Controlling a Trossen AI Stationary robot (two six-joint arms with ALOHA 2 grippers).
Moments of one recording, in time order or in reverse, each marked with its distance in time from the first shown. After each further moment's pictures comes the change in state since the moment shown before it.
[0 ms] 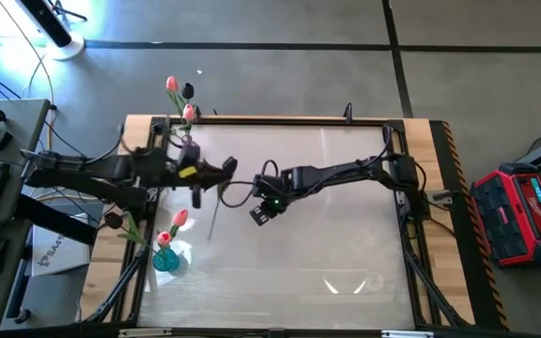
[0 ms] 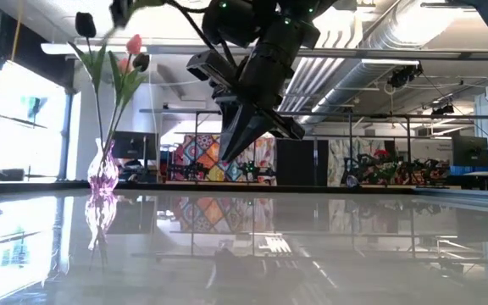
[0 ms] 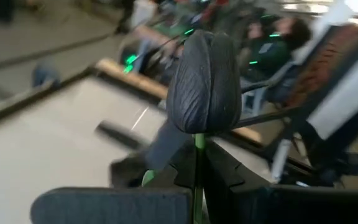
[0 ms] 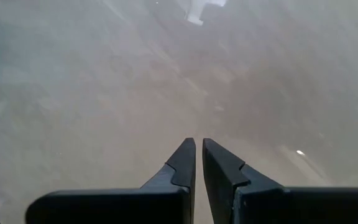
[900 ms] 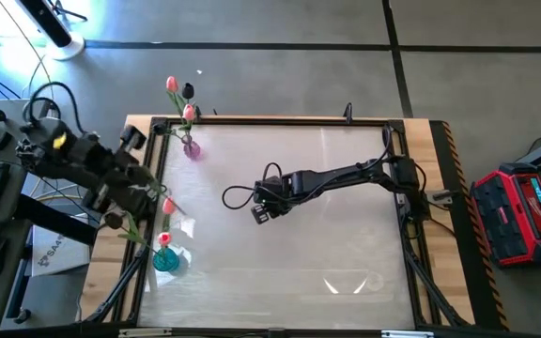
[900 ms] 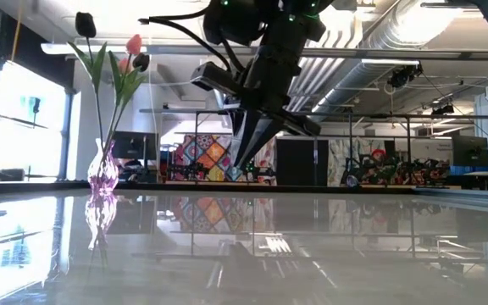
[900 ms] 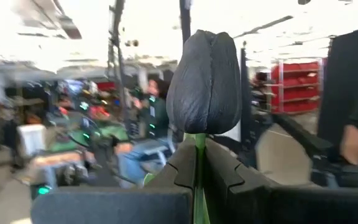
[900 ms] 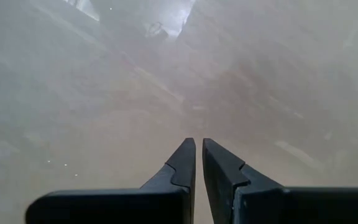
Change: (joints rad) left arm -0.232 -0.268 0.321 -0.211 0.238 0.511; right arm 0.028 0.000 0.000 -0.069 0.125 0.190
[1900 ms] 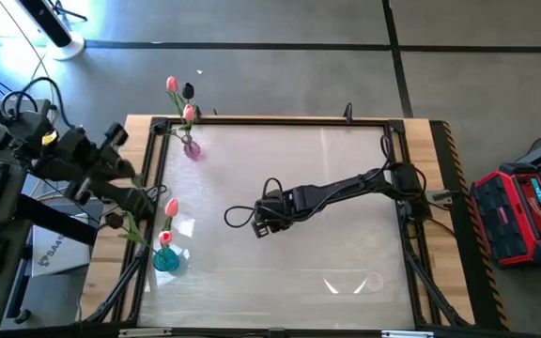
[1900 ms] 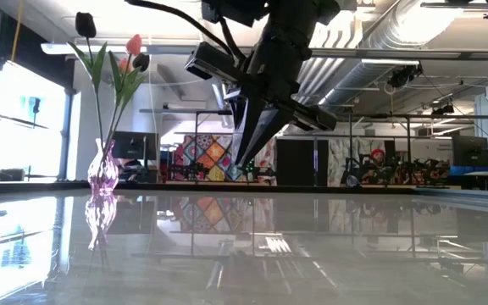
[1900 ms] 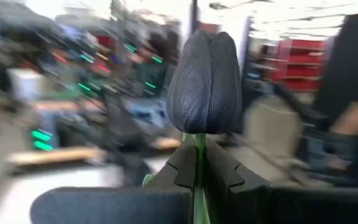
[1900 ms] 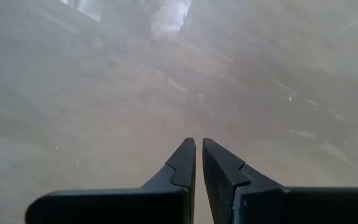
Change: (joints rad) left arm 0.000 -0.104 0.108 -0.383 -0.030 -0.103; right arm 0.107 0.000 0.000 -0.003 0.021 0.177
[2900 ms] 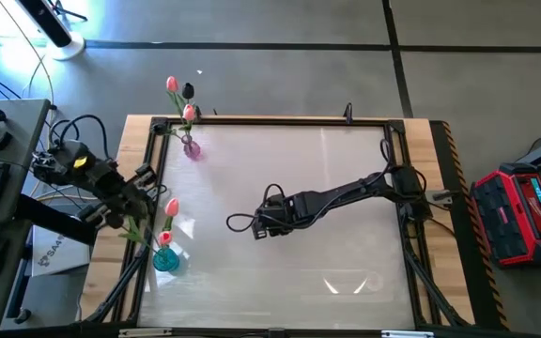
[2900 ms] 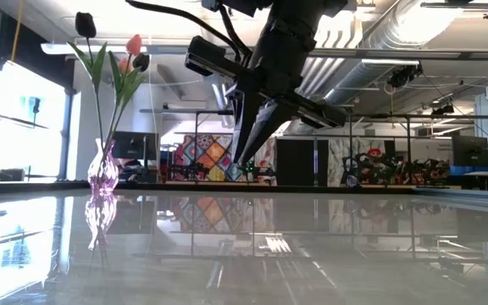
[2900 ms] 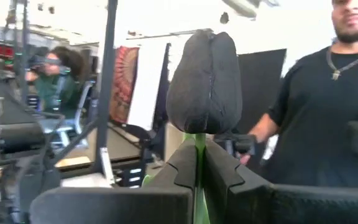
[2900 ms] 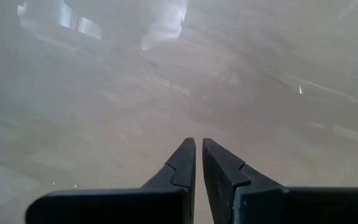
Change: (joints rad) left arm 0.000 -0.210 -0.525 0.492 0.357 -0.182; right arm 0.045 0.000 0.000 0.007 0.043 0.177
